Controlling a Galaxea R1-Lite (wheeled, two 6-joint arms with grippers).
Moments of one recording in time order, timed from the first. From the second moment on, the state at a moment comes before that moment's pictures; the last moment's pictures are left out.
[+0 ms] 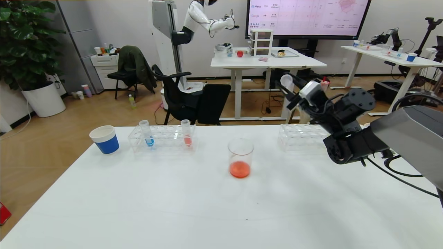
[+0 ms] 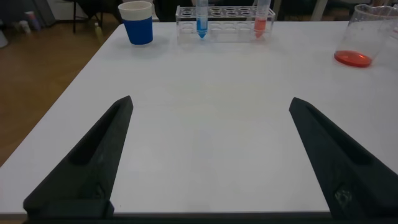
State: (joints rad) left arm 0.00 0.00 0.00 0.00 0.00 0.01; right arm 0.20 2.35 -1.37 -1.54 0.45 -0.52
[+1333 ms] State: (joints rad) left arm 0.00 0.00 0.00 0.00 0.00 0.01; right arm 0.00 1.95 -1.02 -1.02 -0.02 -0.05
